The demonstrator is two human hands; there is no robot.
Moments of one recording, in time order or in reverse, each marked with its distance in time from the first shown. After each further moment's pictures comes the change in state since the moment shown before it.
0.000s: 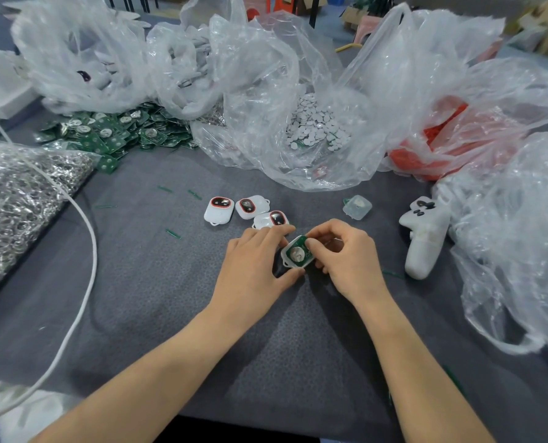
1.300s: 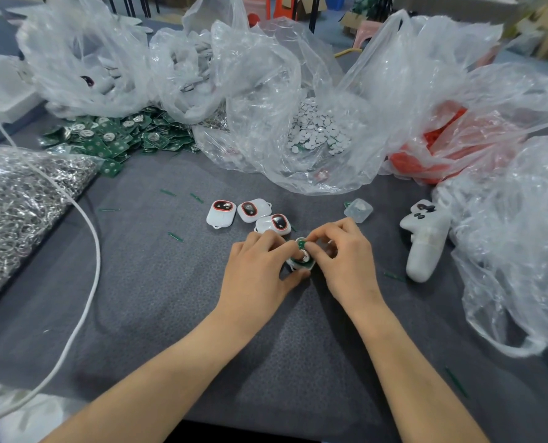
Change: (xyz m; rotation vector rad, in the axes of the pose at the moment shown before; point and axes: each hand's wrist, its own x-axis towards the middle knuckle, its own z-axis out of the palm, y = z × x) left_hand -0.001 0.010 0.000 0.080 0.036 0.035; right_hand 0.001 0.004 0.008 -0.260 0.103 -0.126
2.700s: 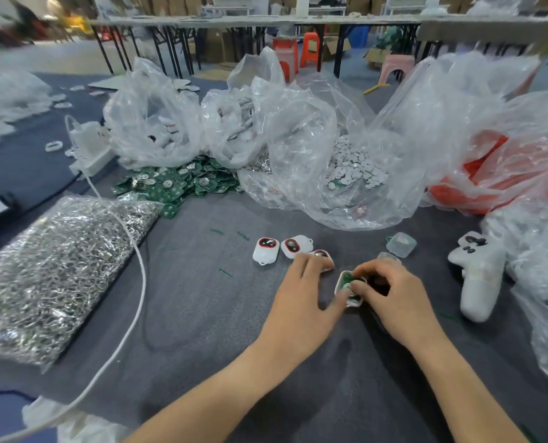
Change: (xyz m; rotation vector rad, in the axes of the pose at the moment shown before) left_hand 0.005 -0.007 -0.007 -0.308 0.089 0.028; right_hand 0.001 -0.001 -0.011 0.082 -0.101 0.029
